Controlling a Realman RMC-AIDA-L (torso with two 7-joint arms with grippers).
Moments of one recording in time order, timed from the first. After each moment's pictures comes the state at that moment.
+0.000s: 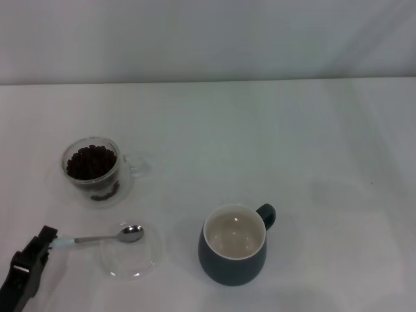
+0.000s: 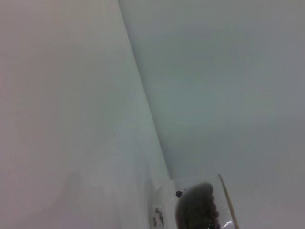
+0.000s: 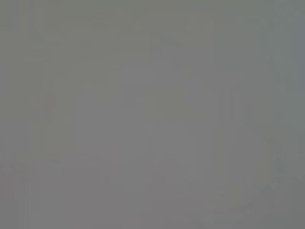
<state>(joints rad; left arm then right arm) -0.27 -2.09 0.73 -0.33 1.00 1.47 -1.35 0.42 1.94 -1.26 -0.17 0.18 -1.31 -0.23</state>
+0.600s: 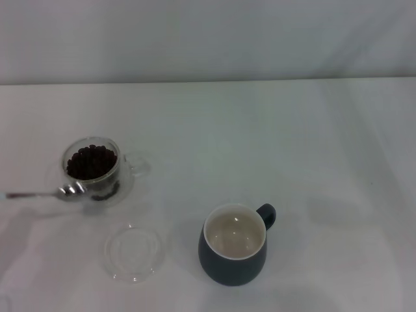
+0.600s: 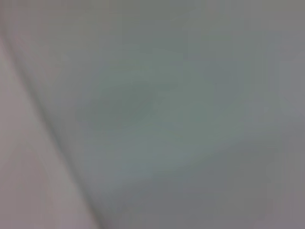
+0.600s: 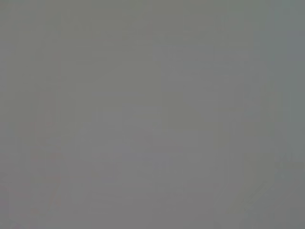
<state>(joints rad) -0.16 -2.06 0.80 0.13 1.01 1.56 -1.52 0.37 2.00 -1.28 -0.17 0.16 -1.37 -0.23</state>
